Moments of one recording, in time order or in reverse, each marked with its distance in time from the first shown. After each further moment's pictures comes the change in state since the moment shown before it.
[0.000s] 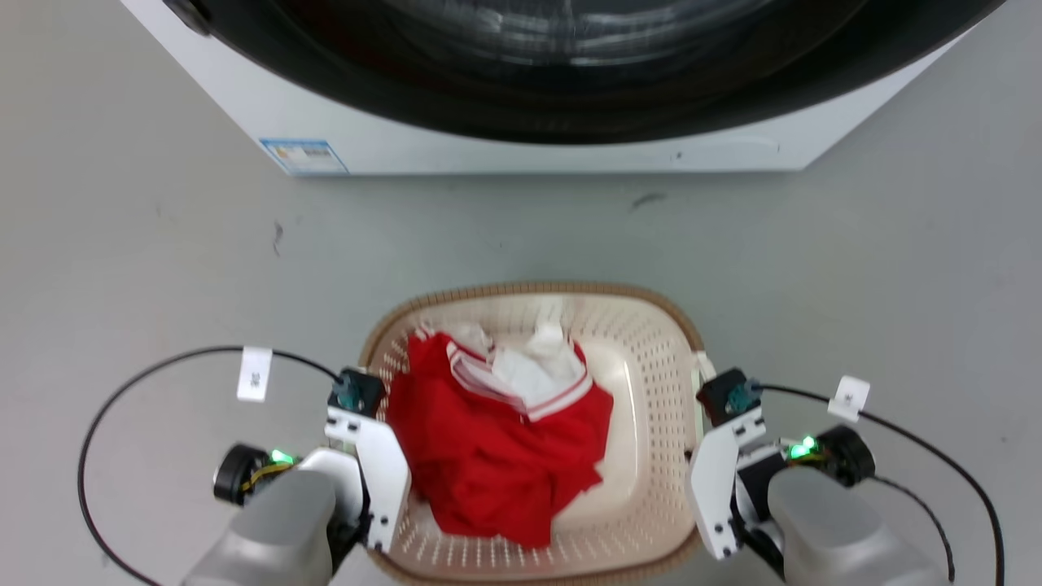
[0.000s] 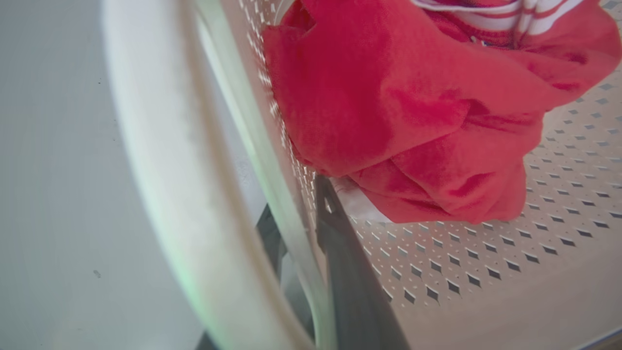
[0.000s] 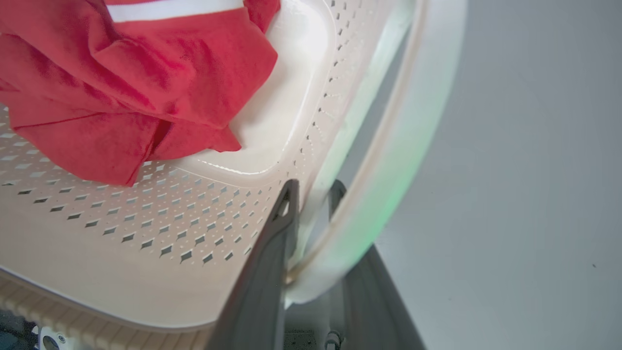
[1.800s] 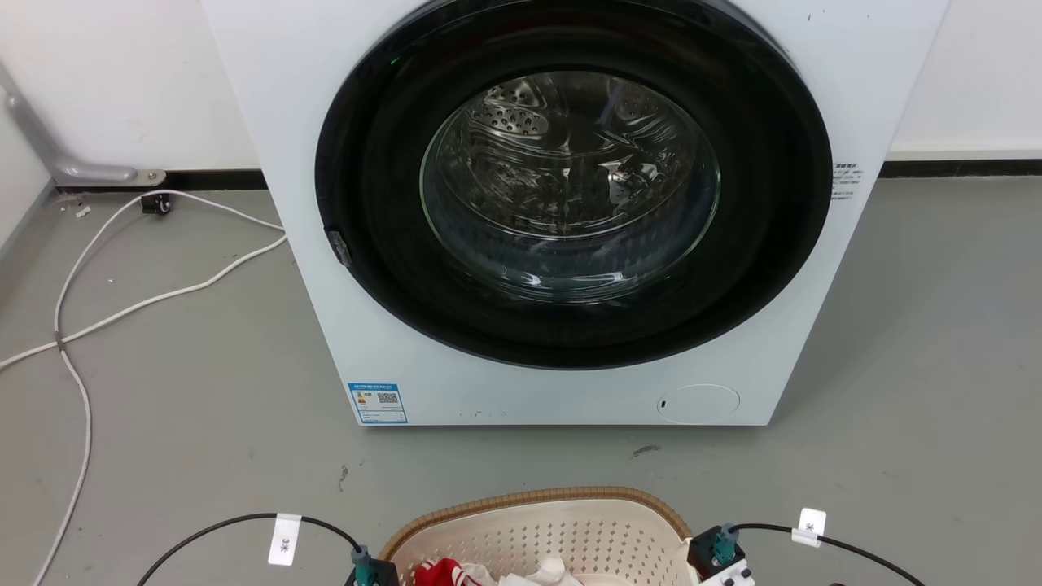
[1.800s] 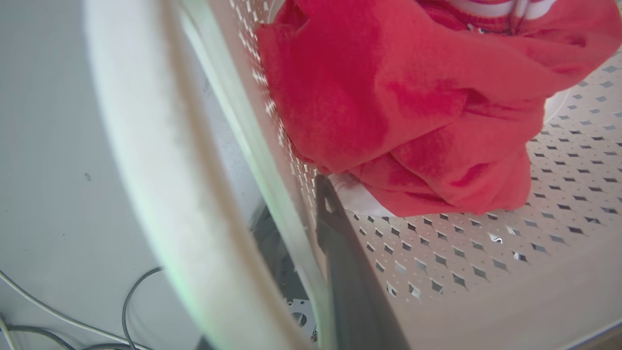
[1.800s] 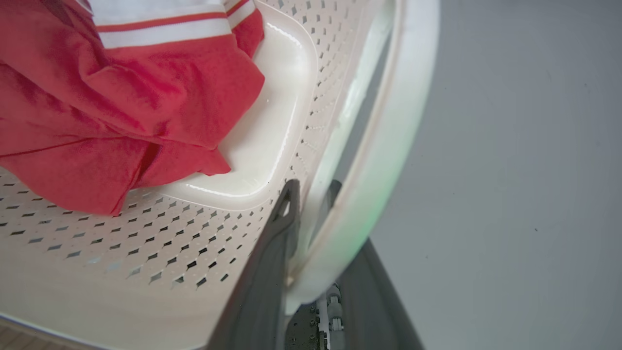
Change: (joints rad) left arm 0.276 0.015 -0.250 -0.061 -0.348 0.002 0.236; right arm 0.233 -0.013 0.270 -0.019 0.231 0.000 0.174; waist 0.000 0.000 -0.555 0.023
